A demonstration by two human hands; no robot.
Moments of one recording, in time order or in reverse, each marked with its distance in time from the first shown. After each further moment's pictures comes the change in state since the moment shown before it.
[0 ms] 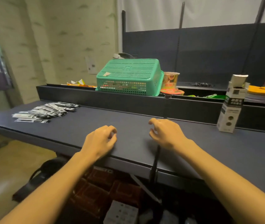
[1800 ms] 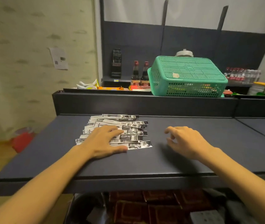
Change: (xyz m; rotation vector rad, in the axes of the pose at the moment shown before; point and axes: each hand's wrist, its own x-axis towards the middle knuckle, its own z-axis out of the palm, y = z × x) left_hand 0.139 -0.512 -0.049 -0.104 -0.490 0.471; right_hand 0.240 -0.359 0.118 -0.231 -0.162 0.357
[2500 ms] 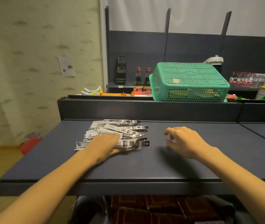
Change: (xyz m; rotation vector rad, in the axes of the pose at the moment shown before) left_hand 0.000 0.020 -0.005 0.321 0.083 0.048; right_hand 0.010 0.012 -0.003 0.034 0.020 -0.029
